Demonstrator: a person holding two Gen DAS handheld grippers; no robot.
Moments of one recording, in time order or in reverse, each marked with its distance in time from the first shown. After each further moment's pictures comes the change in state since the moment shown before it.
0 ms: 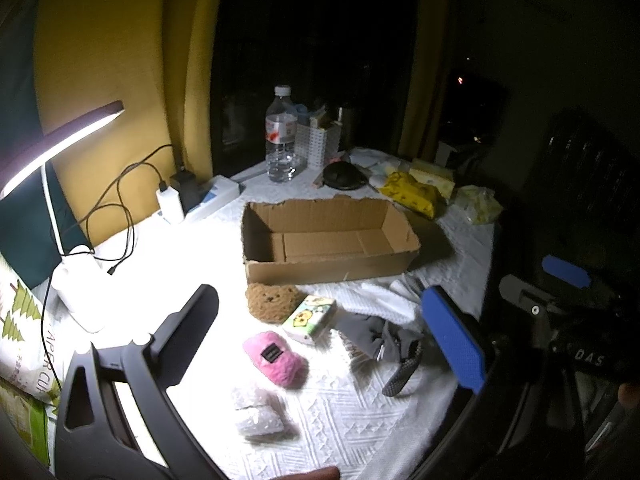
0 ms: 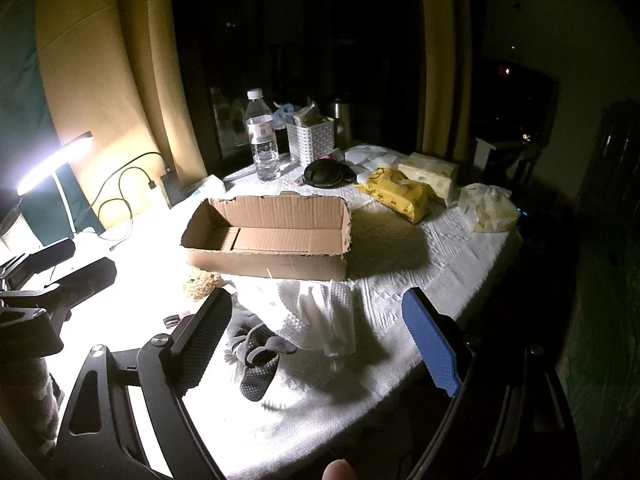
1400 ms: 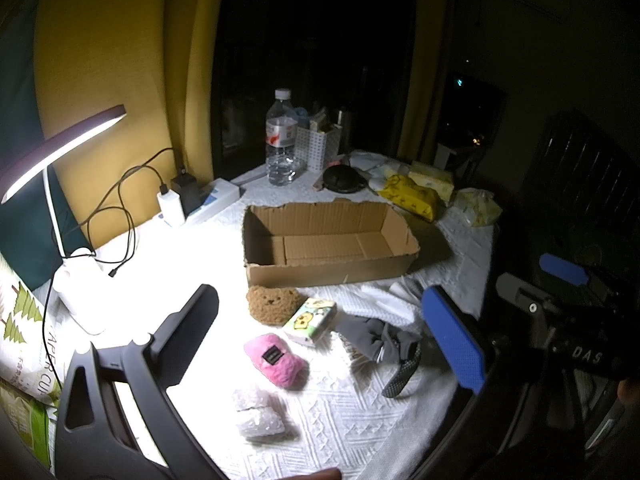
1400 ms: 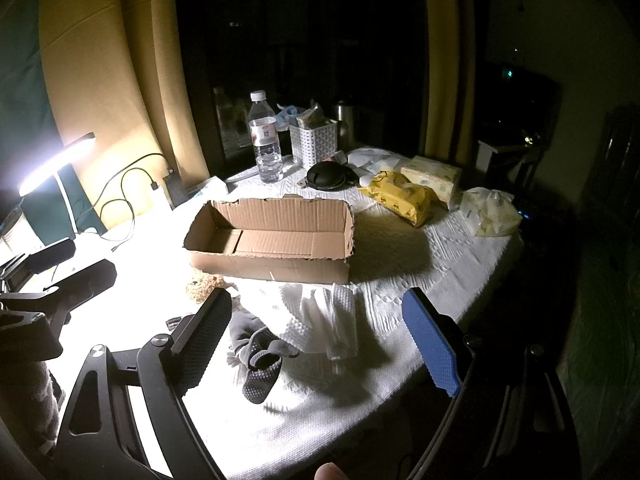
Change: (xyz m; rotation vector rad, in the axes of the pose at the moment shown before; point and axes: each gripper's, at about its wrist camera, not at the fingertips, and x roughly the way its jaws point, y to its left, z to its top) left arm -0.003 0.001 0.002 0.000 -0.003 -0.001; right arm 0.000 0.003 0.004 -0.003 0.002 -0.002
